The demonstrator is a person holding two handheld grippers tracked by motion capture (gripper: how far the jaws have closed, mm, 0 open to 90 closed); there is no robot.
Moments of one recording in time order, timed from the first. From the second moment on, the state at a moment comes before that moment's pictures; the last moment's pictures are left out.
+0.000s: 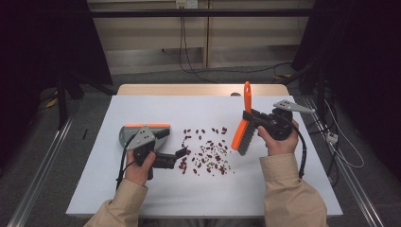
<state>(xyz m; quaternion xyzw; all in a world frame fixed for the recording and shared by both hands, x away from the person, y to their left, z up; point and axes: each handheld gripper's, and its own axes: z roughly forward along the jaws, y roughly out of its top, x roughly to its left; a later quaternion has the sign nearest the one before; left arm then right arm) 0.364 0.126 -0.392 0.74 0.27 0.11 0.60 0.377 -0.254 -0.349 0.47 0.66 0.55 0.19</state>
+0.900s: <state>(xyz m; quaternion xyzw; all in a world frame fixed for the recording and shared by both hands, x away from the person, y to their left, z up) 0.379 0.071 -0.402 0.77 0.29 0.08 0.57 0.388 -0.186 -0.345 0.42 0.69 0.56 0.17</state>
